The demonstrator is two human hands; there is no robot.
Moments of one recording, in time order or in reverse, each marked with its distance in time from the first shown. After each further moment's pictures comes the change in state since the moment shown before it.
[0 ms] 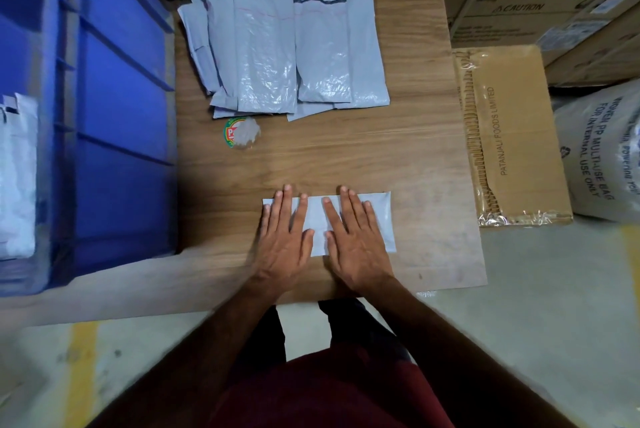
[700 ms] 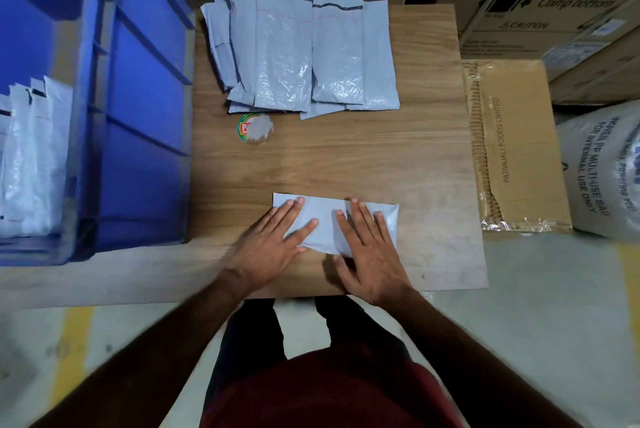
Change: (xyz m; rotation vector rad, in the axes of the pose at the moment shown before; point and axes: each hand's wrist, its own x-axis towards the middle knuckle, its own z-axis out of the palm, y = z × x) left_hand -0.018 -0.054 -0.002 0.184 -0.023 0.396; right_hand -0.029 0.007 -0.022 0.047 -0.080 -0.110
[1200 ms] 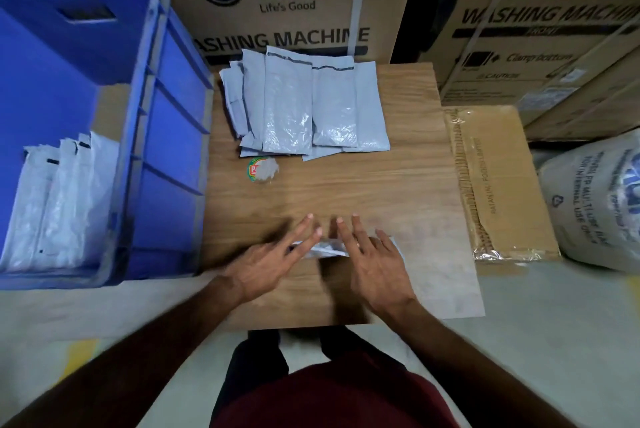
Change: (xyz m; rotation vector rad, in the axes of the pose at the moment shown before) left_hand 0.017 -0.008 -0.097 0.013 -0.088 0.043; right_hand 0.025 -0.017 -0.046 -0.297 0.113 0.050
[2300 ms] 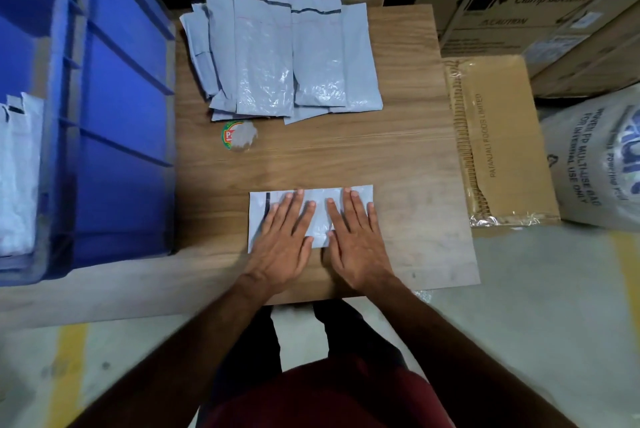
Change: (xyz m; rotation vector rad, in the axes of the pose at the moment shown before) left_hand 0.025 0.049 0.081 -0.156 0.127 -0.232; right_hand -0.006 0.003 0.064 0.243 -0.018 0.066
